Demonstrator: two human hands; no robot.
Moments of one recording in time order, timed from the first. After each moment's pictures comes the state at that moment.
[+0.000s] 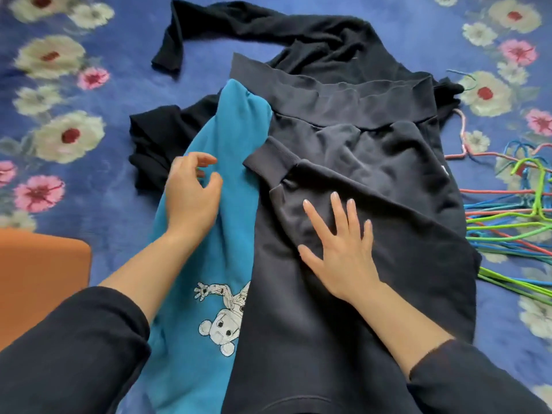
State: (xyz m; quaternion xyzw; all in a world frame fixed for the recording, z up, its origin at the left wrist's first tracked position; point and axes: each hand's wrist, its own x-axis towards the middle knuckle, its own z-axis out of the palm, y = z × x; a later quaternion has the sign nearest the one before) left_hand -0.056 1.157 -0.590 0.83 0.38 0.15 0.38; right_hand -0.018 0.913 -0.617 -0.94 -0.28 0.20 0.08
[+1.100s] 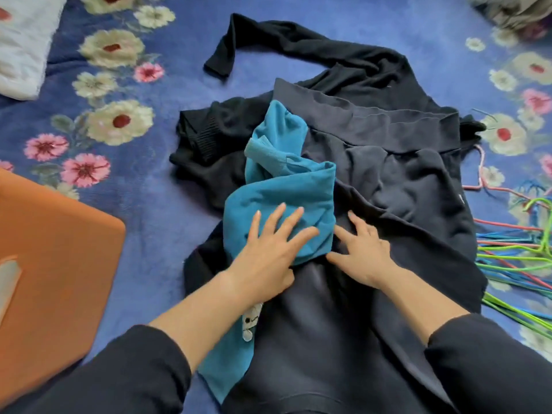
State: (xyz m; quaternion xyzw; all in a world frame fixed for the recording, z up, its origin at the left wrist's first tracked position) left_hand -0.121 1.103 -0.583 0.98 0.02 -0.13 0.16; right_hand 0.012 0.940 -0.607 -0.90 -0.26 0.34 0.02
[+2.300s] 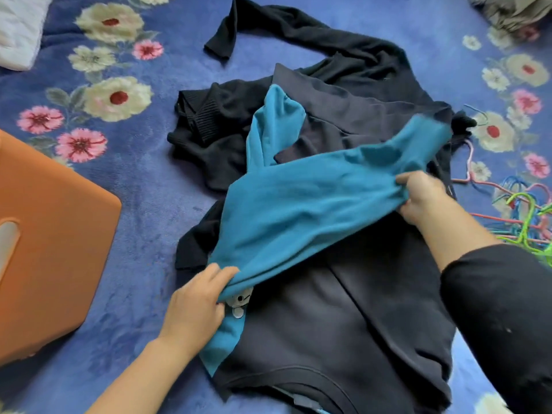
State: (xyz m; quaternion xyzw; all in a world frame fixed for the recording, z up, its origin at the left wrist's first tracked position) left_hand -0.250 1.092 -0.616 0.94 0.22 0.01 0.26; right_hand 0.117 0.928 -0.578 -0.72 0.31 0.22 0.58
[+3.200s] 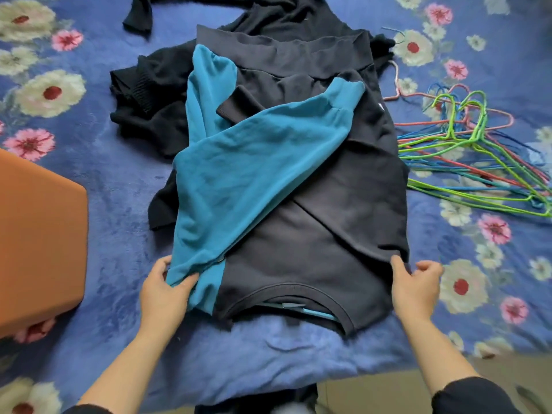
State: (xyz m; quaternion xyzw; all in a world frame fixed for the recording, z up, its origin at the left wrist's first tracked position) left_hand -0.300 1.063 -0.592 0.70 0.52 -0.01 0.49; right_hand -0.148 0.735 -0.583 -0.88 0.34 0.04 0.32
